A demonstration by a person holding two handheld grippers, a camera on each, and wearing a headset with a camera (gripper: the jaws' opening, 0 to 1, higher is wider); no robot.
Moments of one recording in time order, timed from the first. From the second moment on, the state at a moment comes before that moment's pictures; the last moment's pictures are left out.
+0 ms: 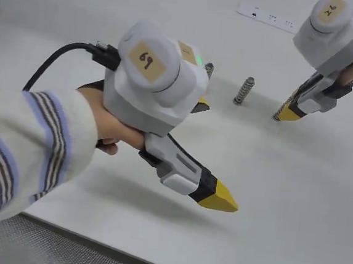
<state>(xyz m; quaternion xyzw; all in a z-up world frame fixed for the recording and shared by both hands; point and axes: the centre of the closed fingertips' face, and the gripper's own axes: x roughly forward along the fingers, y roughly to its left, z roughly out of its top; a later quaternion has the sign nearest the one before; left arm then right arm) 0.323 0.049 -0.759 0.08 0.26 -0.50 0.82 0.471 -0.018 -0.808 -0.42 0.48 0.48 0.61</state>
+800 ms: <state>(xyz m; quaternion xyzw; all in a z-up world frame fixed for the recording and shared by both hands) 0.316 0.053 -0.763 0.09 0.28 -0.50 0.82 0.448 -0.025 -0.798 -0.43 0.46 0.49 0.61</state>
